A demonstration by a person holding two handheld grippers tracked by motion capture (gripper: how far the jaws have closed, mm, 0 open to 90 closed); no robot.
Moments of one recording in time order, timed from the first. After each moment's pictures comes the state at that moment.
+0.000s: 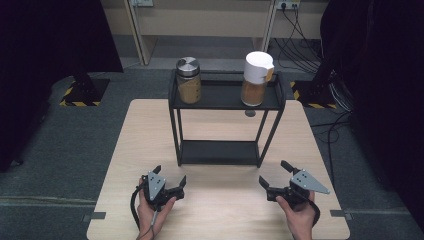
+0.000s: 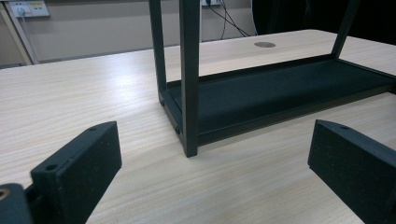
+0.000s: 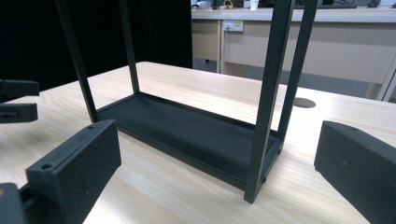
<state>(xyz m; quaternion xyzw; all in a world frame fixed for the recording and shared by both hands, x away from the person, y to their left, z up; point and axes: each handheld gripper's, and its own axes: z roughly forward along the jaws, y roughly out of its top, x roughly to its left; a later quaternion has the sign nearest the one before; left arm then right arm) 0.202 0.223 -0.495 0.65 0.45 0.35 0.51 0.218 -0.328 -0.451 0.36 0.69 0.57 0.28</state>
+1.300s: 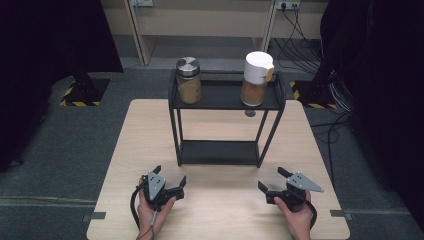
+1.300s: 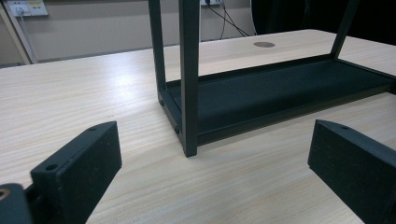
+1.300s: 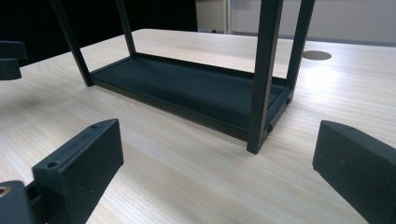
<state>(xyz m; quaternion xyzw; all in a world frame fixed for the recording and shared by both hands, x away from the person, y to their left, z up) 0.202 0.223 -0.495 0.65 0.45 0.35 0.51 0.235 -0.338 -0.473 0.38 0.71 0.55 0.23</state>
